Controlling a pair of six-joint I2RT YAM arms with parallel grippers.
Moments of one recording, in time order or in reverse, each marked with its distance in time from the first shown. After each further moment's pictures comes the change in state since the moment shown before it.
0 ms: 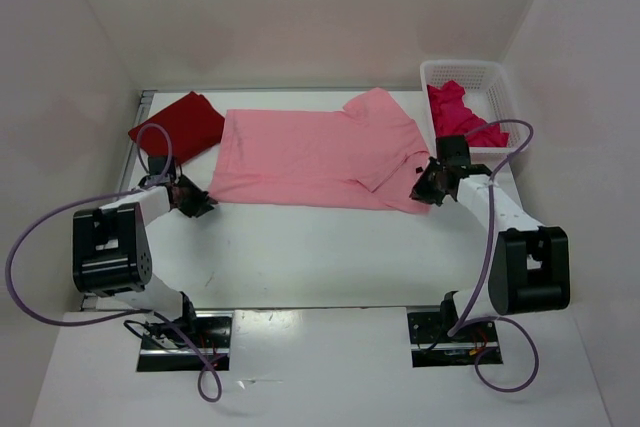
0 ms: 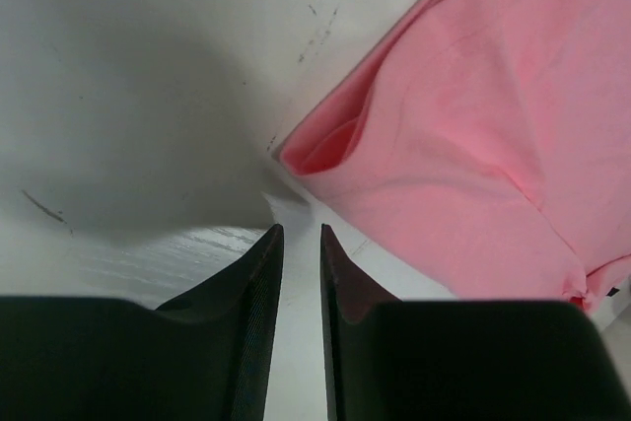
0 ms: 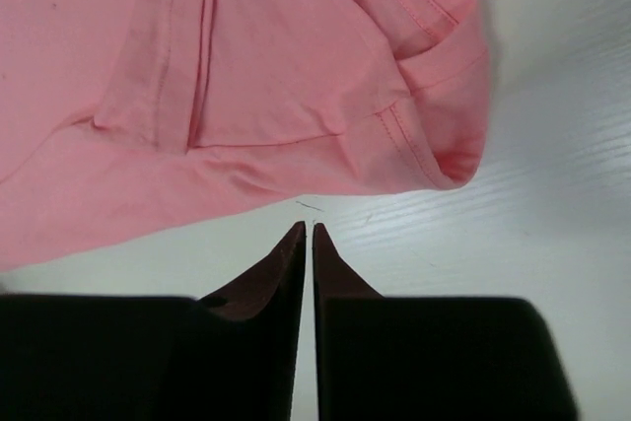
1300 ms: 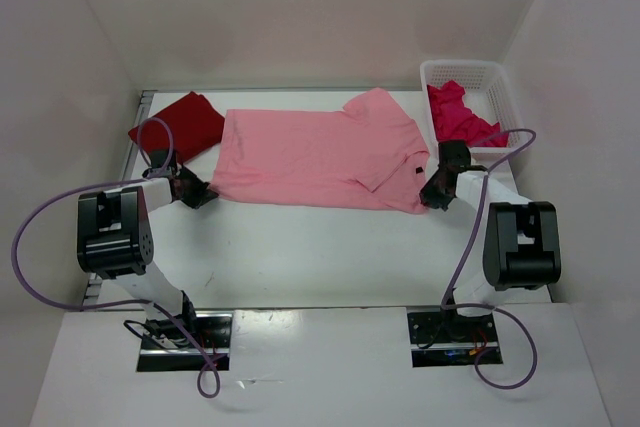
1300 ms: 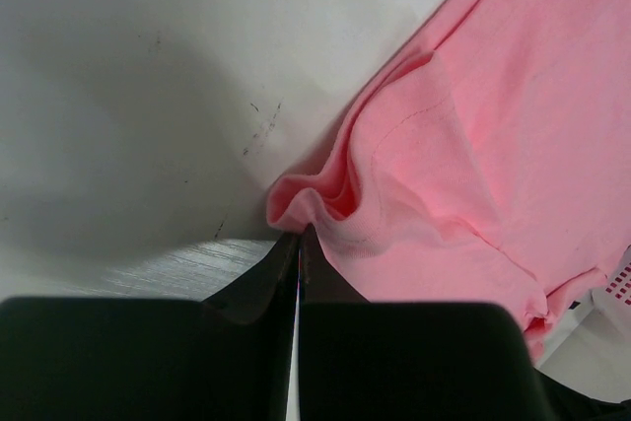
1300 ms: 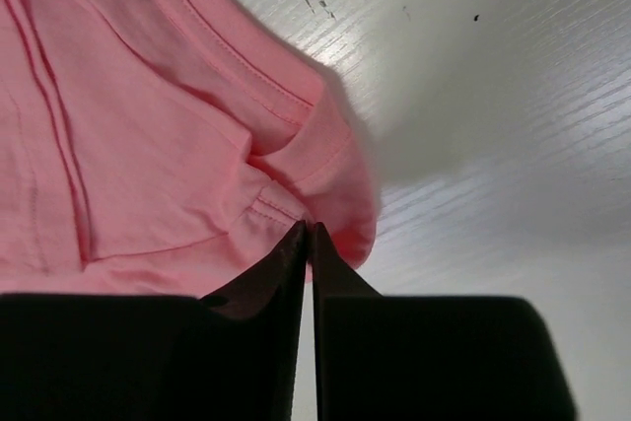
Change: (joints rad) left arm 0.000 0.139 0.076 0.091 0.034 -0.048; right arm -0.068 0.149 -0.032 0.082 0.126 0.034
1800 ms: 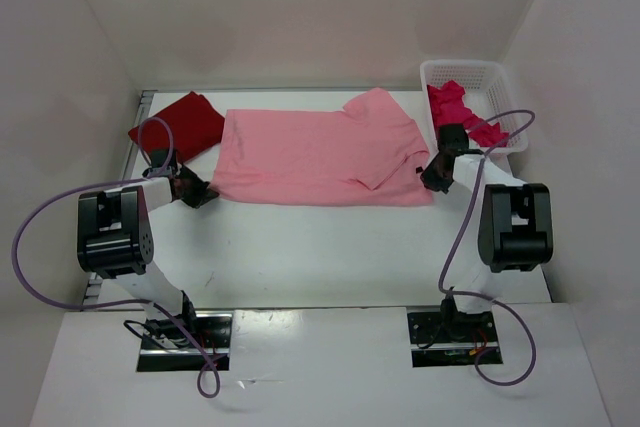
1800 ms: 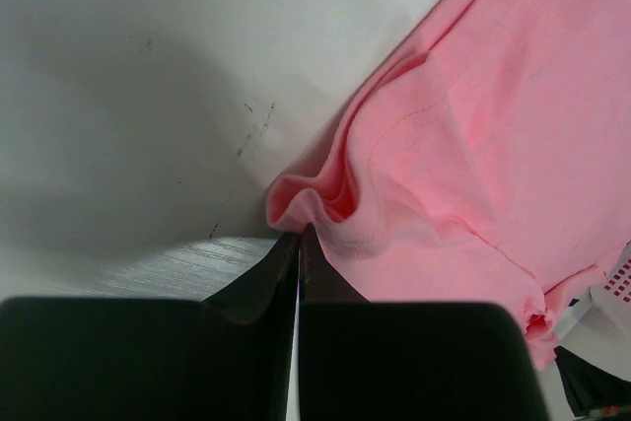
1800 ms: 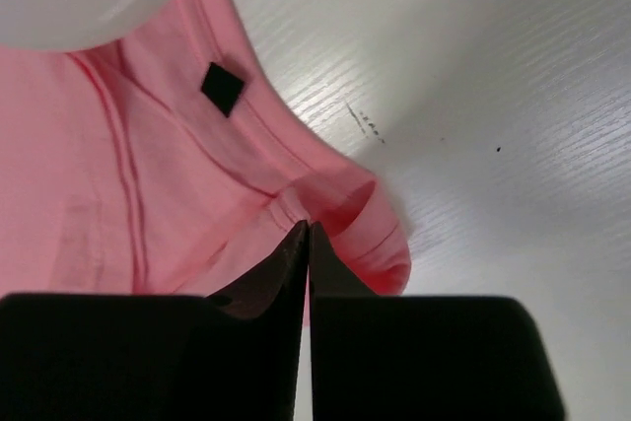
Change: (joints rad) left arm 0.000 0.003 0.005 -0.003 0.006 0.000; right arm 0.000 0.096 0.160 0.014 0.070 -0.022
